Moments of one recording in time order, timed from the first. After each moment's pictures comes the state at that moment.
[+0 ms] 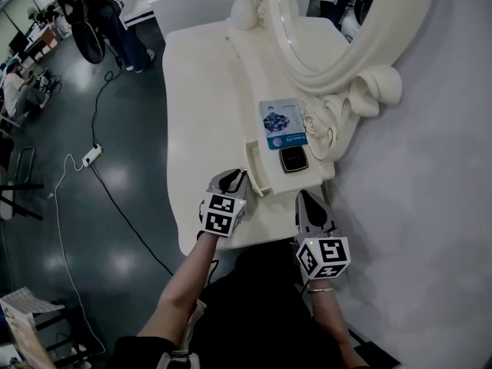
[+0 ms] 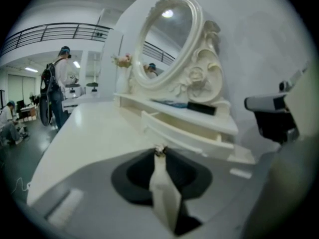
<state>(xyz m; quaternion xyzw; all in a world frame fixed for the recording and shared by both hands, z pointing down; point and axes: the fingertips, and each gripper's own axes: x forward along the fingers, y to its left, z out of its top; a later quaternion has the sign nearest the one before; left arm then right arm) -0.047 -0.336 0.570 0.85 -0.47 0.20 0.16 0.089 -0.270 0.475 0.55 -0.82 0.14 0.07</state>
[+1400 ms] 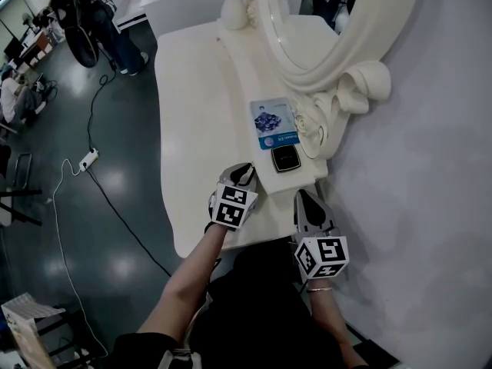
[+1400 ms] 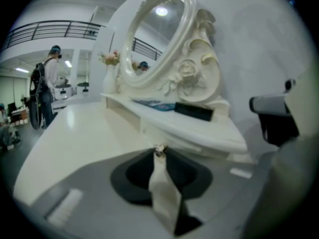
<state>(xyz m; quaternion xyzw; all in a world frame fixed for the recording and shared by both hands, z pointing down) 0.005 -0.355 0.568 0.86 -0.43 0.21 0.15 0.103 -0.271 0.474 0.56 -0.82 0.14 0.06</state>
